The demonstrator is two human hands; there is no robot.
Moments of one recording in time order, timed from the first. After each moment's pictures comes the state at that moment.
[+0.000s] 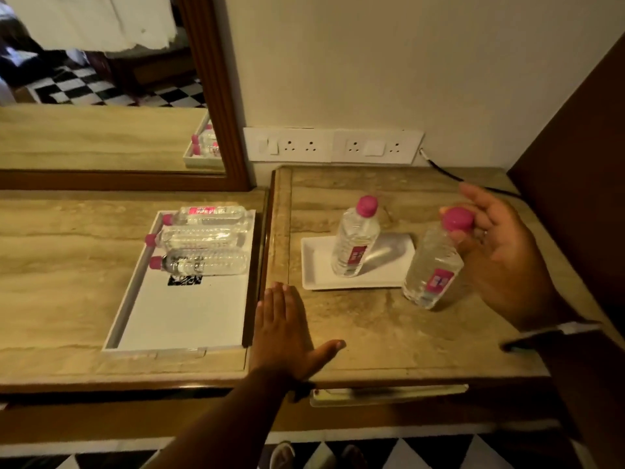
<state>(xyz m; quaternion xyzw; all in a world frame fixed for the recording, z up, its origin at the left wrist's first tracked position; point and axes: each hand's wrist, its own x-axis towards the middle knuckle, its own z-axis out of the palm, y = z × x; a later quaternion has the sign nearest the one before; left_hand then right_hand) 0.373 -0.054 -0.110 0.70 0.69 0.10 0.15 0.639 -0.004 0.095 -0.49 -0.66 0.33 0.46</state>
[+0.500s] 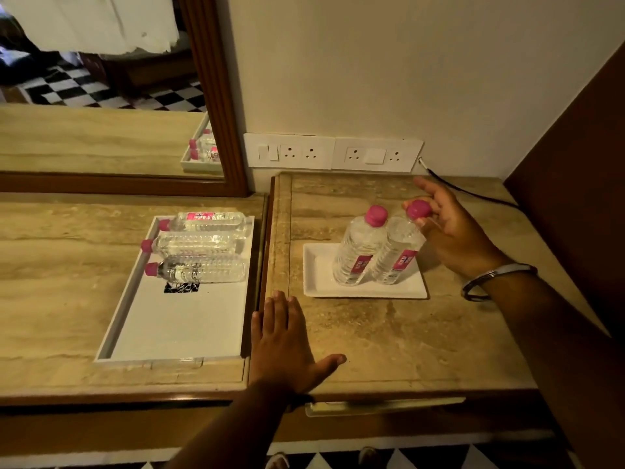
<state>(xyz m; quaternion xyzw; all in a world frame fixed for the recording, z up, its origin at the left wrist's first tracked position) 0.369 -0.053 -0.115 0.70 0.69 0.09 0.15 0.627 0.075 0.067 -0.50 -0.71 0.36 0.35</state>
